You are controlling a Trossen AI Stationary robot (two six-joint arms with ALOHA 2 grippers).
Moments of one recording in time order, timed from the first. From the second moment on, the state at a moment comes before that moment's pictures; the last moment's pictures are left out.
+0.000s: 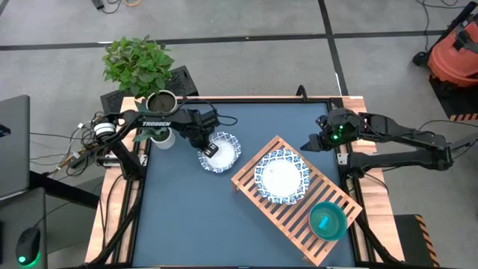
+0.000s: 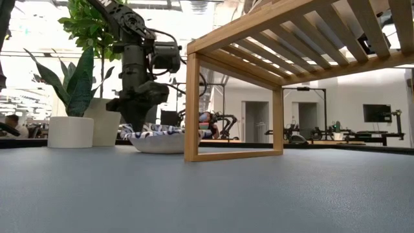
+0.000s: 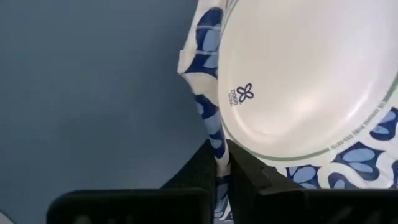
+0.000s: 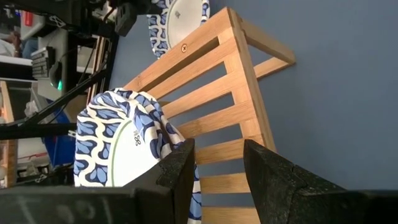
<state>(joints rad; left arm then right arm) 0.43 1.67 1.05 -0.75 0.11 -0.45 -0.24 0.77 0.91 -0.87 -0.19 1.06</state>
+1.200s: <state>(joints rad) 0.42 1.67 1.88 -1.27 -0.07 -0.44 -0.24 0.64 0.91 -1.04 -0.02 0.95</state>
